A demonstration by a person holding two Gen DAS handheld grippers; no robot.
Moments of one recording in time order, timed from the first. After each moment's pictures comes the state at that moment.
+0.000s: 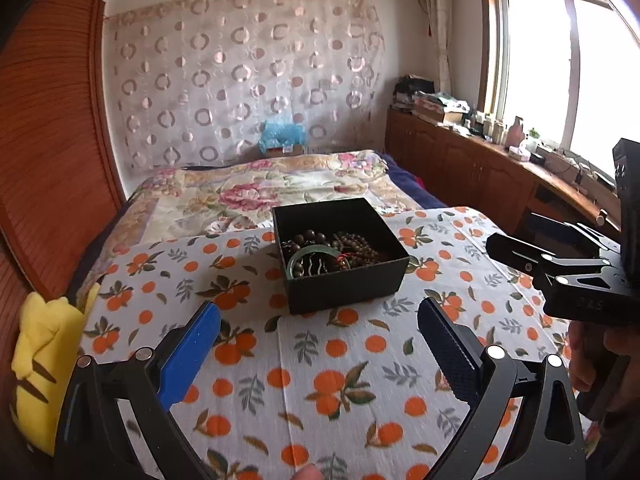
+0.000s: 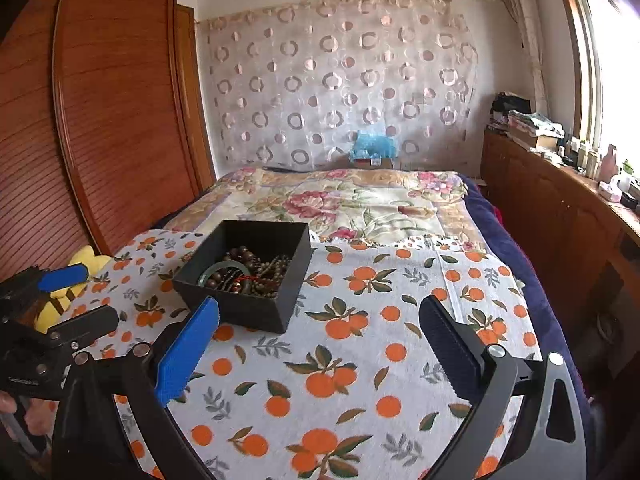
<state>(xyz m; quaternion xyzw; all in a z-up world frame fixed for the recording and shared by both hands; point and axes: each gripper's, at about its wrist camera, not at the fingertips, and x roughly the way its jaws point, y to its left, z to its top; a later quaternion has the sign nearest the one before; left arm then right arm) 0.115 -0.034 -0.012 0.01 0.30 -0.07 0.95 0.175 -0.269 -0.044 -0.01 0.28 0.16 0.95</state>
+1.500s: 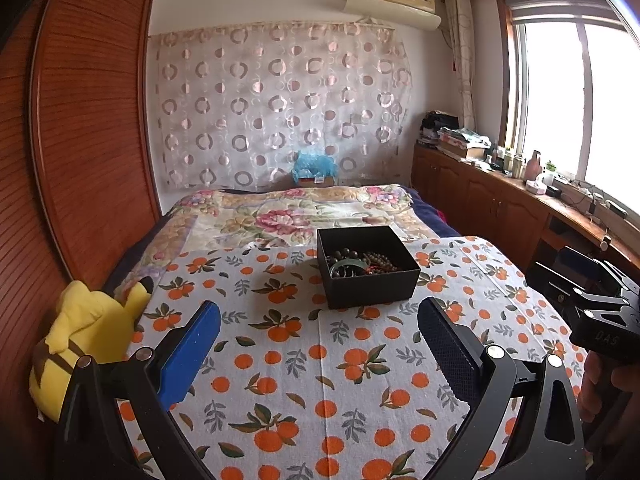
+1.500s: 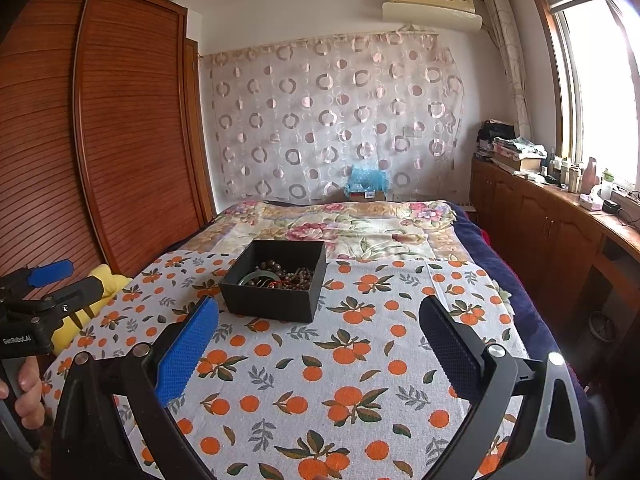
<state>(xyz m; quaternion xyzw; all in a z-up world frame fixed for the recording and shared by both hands) 0.036 -0.009 0.020 0.00 0.25 -0.02 0.97 0.086 -0.267 -0.020 0.00 0.21 0.14 0.97</state>
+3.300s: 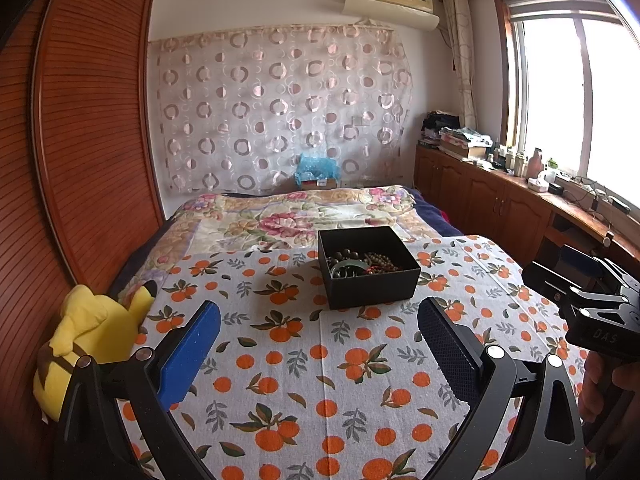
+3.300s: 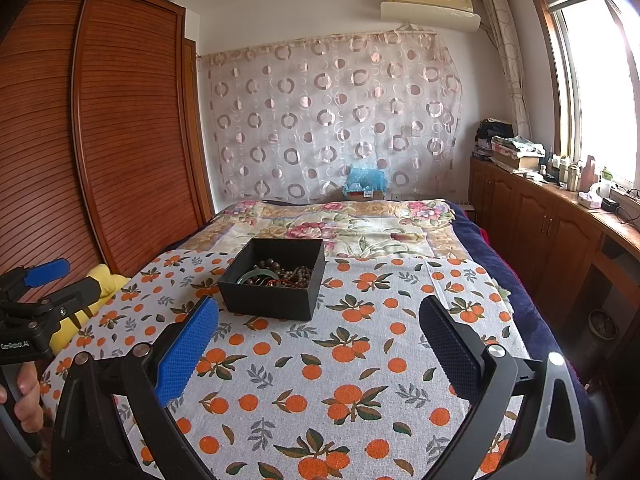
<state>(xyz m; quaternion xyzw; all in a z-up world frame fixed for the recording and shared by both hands) 0.034 -0.011 0.020 0.00 0.24 -0.01 0.97 0.086 -0.268 -0.022 0.00 0.21 0.14 0.97</state>
